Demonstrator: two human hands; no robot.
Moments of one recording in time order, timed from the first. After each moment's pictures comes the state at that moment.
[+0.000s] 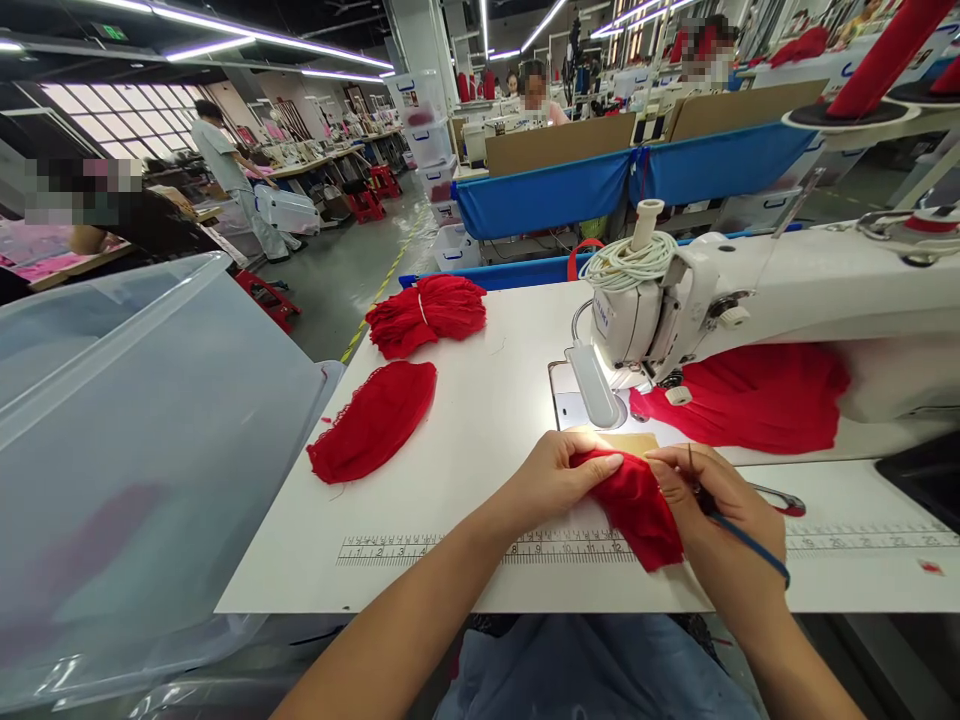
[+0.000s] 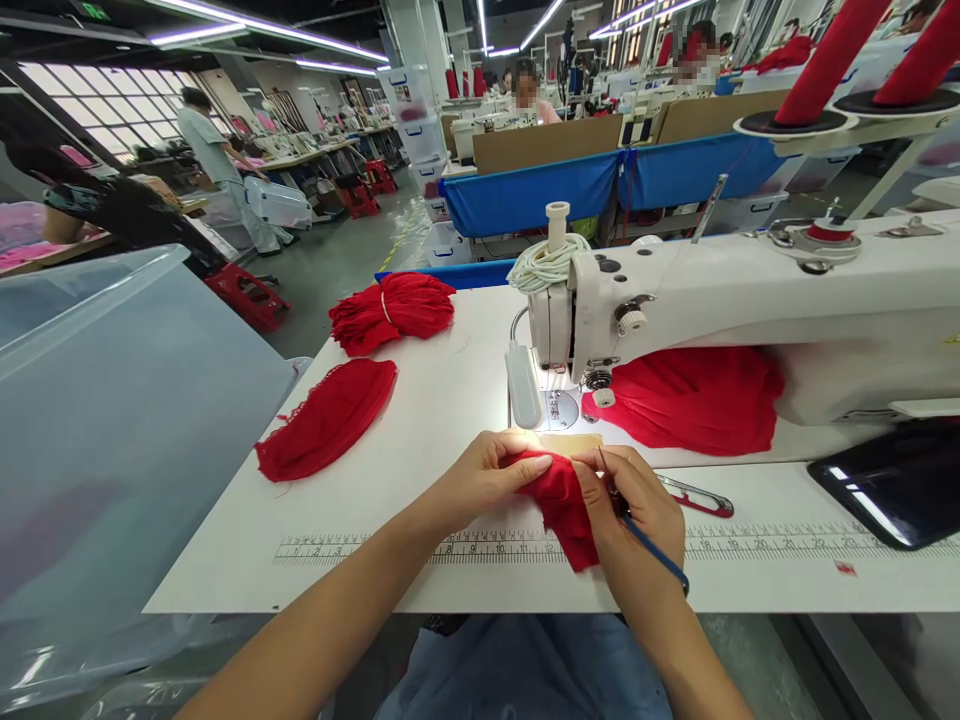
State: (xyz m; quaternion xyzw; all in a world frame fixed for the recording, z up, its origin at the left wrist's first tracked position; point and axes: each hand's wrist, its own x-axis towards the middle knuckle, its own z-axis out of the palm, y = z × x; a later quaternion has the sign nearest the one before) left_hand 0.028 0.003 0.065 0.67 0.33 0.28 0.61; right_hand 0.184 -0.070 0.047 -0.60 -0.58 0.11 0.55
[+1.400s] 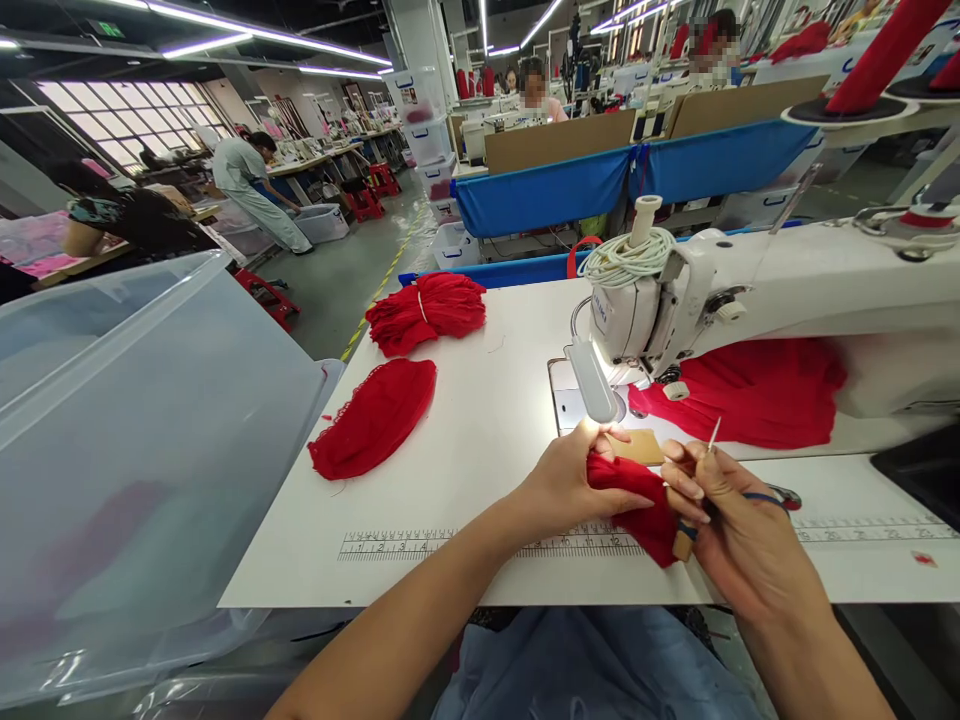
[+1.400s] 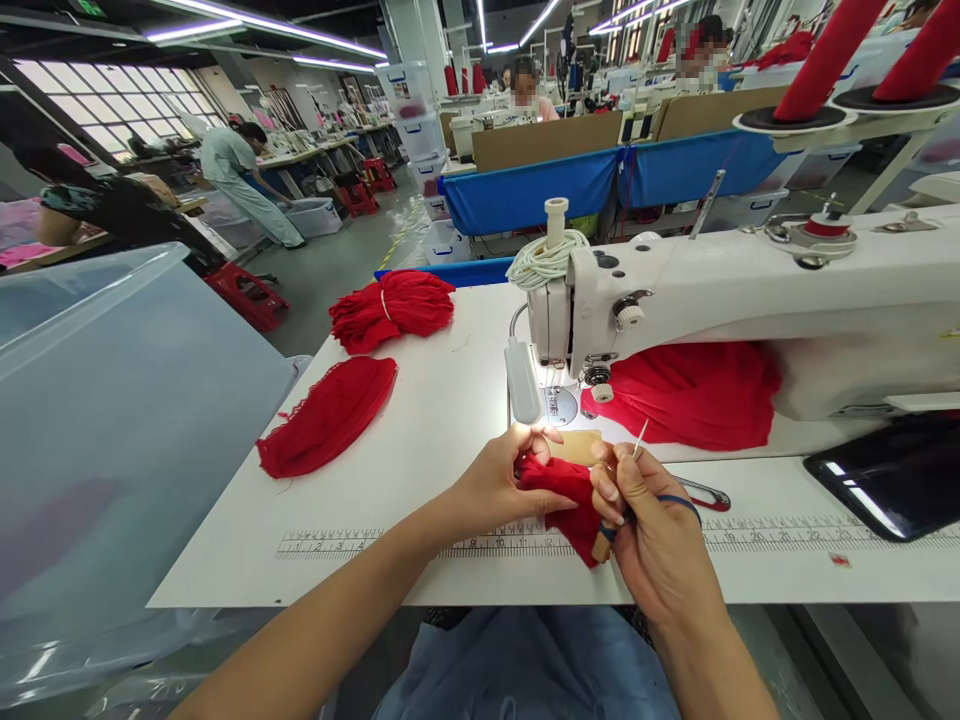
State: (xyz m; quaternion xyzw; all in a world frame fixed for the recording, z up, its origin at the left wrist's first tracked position) left_hand 0.034 -0.002 0.050 0.72 0.36 0.27 0.53; right_hand 0.190 -0.068 0.060 -0.44 -0.17 0.56 0.68
